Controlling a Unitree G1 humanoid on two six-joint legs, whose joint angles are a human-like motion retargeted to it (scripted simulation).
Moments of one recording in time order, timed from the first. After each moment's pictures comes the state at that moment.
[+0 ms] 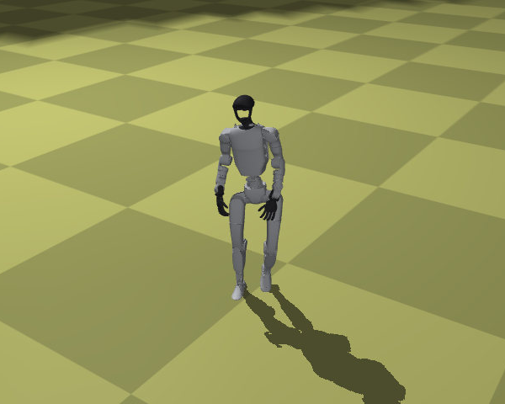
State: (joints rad) left arm 0.21 0.09 -0.18 0.80 0.79 -0.18 -0.25; right arm 0.34 -0.29 0.13 0.72 -0.47 -0.24 0.21; waist -0.22 0.04 -0.11; left_leg -0.33 -0.11 0.20 0.78 0.16 -0.03; right_leg -0.09 -0.12 -0.10 0.07 -0.06 0.04
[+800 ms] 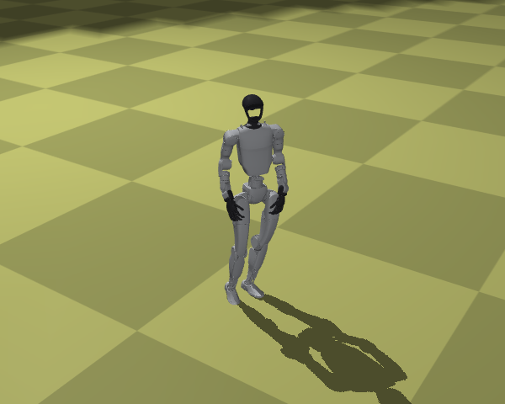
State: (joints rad) left arm 0.23 0.07 -0.16 0.91 0.75 -0.12 -0.38; right arm 0.35 -0.21 0.14 0.75 -0.42 -0.31 0.01; waist -0.25 0.14 -0.10; left_leg -0.07 -0.13 0.14 0.06 -0.16 0.25; right_leg -0.26 -0.08 -0.16 0.44 0.10 0.11
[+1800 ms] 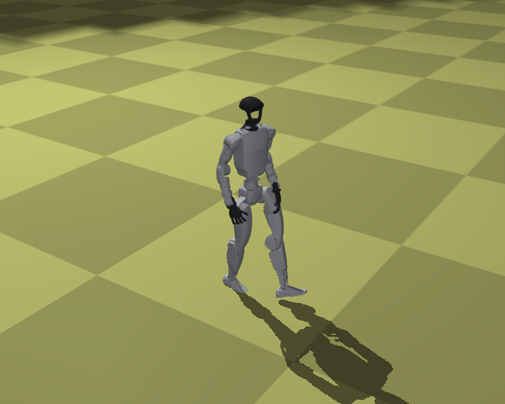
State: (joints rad) left arm 0.28 0.06 -0.09 0.79 0.65 -0.17 -0.18; right arm 0.32 -0.21 0.17 0.83 -0.50 -0.15 0.32; waist -0.20 0.00 -0.07; left_leg -0.45 -0.09 0.35 0.01 -0.01 0.13; right_leg 0.14 0.11 -0.09 0.05 -0.12 -0.10
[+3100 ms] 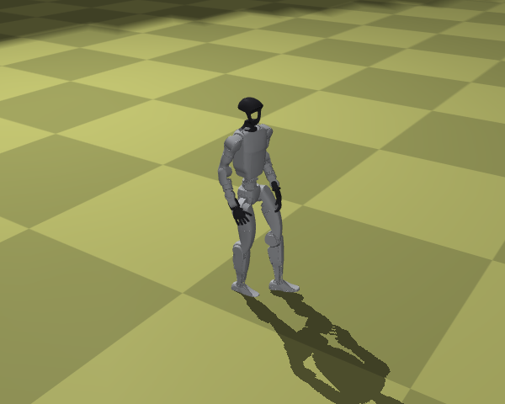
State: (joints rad) left arm 0.23 0.10 -0.09 0.81 0.78 -0.19 -0.13; right arm 0.30 -0.16 0.15 0.83 -0.47 -0.13 0.28; waist -0.27 -0.01 -0.06; left_leg -0.45 -0.08 0.18 0.21 0.05 0.11; right_leg 0.01 0.08 -0.08 0.01 -0.07 -0.12
